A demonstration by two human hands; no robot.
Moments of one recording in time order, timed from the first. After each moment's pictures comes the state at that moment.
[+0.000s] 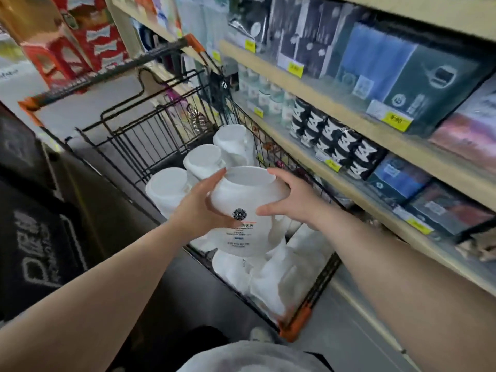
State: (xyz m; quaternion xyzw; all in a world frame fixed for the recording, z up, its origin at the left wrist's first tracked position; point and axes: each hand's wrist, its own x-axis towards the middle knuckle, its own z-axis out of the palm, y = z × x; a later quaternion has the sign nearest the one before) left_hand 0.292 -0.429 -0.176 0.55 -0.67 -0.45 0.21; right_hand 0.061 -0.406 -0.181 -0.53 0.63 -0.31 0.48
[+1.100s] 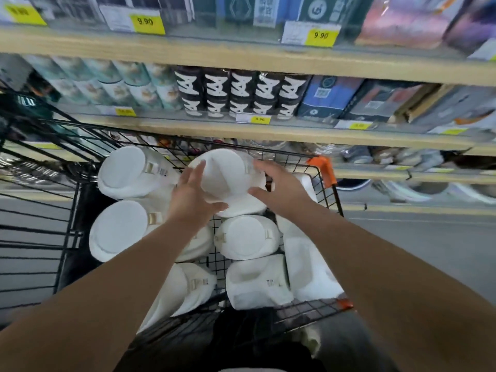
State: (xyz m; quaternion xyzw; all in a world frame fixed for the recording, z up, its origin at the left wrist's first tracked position) left_hand 0.194 -0.632 -0.281 0.34 -0.88 -0.34 -0.04; right_hand 0.075 -0.466 -0.260 -0.28 0.87 -0.32 0.26
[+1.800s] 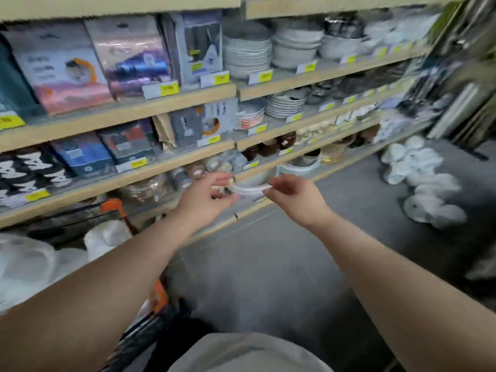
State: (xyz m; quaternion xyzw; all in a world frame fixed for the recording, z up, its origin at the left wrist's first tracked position) left_hand 0.070 -0.179 -0.163 -0.02 -0.85 -0.52 -0.06; right_hand 0.082 0.026 -0.142 0.04 0.87 -0.49 0.05
